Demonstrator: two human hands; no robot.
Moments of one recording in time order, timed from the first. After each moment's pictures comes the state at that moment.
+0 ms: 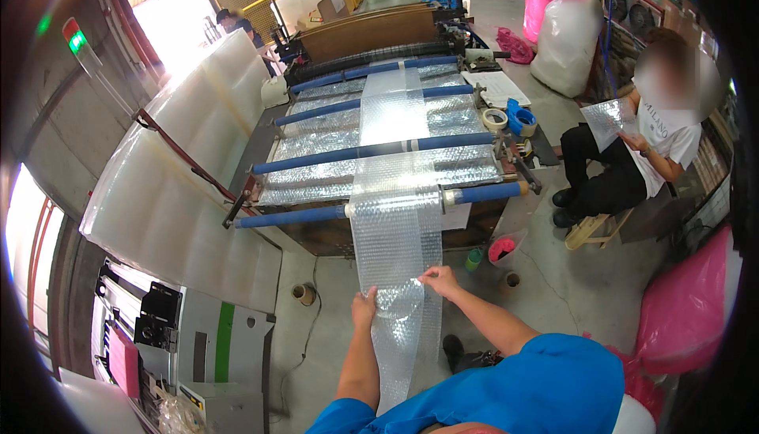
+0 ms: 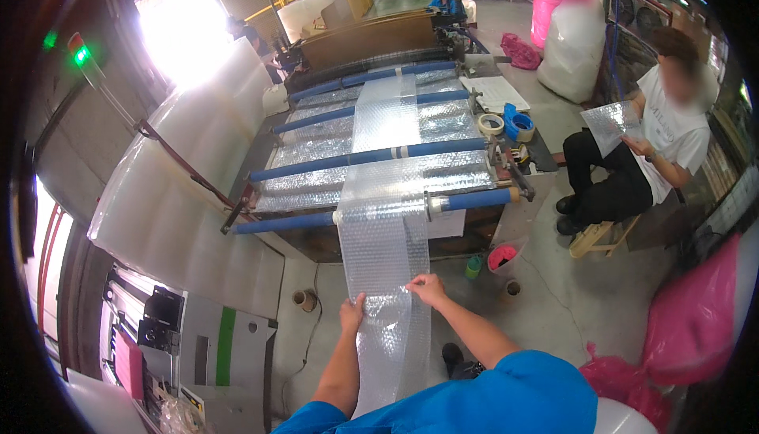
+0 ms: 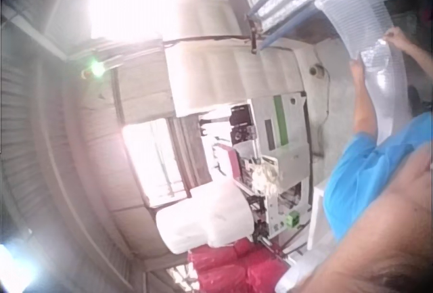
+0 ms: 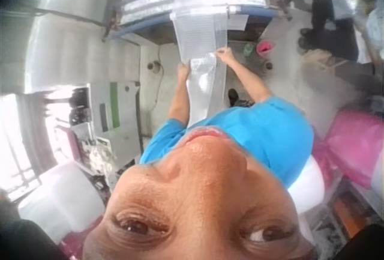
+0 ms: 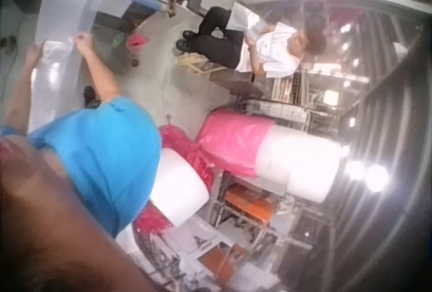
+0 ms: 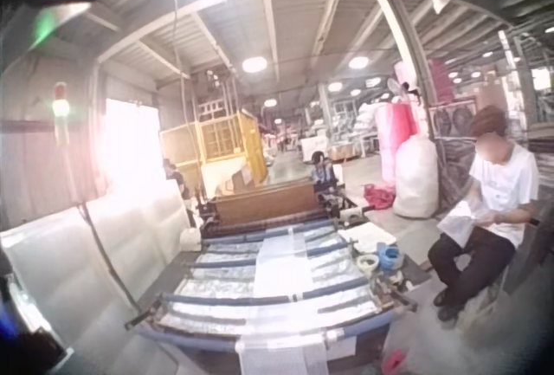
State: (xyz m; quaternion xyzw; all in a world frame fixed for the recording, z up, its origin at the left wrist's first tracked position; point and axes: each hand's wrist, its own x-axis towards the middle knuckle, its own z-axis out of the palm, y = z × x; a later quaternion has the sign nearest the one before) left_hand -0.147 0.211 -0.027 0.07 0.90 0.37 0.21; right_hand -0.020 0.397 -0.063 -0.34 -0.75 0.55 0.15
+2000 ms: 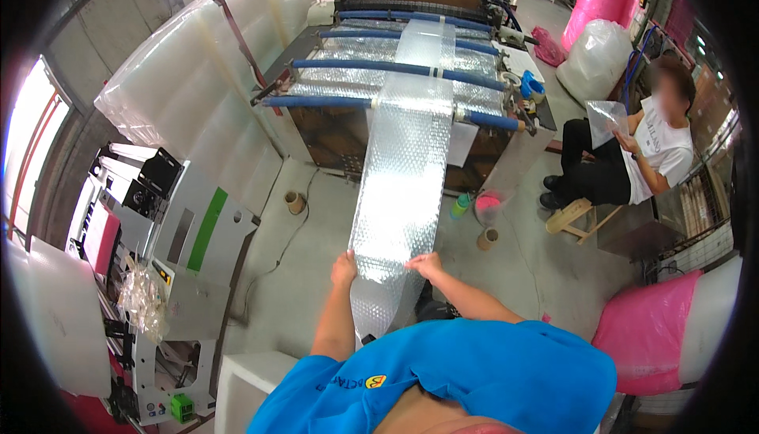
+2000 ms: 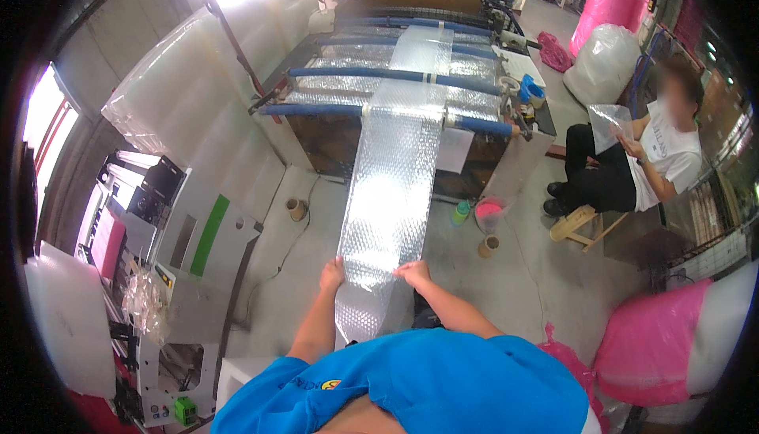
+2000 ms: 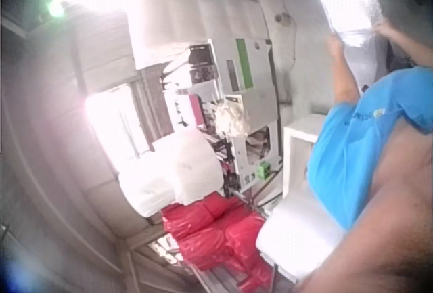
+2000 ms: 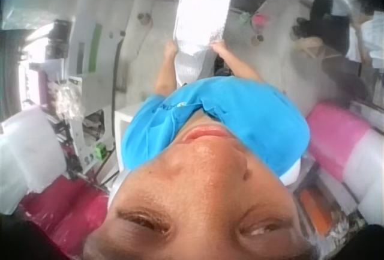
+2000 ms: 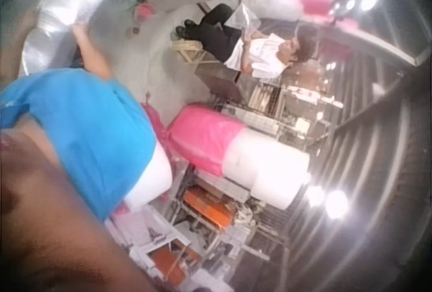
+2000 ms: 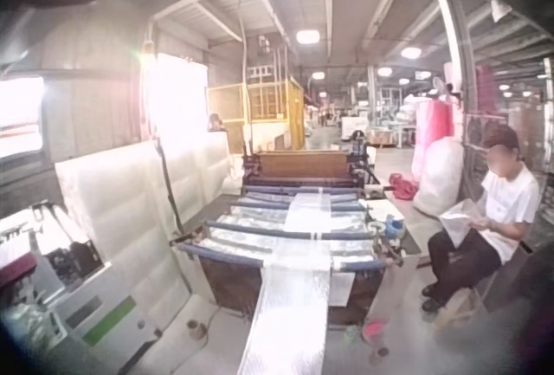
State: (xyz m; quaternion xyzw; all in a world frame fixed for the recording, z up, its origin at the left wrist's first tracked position) left_hand -0.002 0.044 -0.058 0.03 0.94 0.25 0.22; right_hand 0.130 0.231 -0.079 -0.39 -0.71 0.58 -0.01
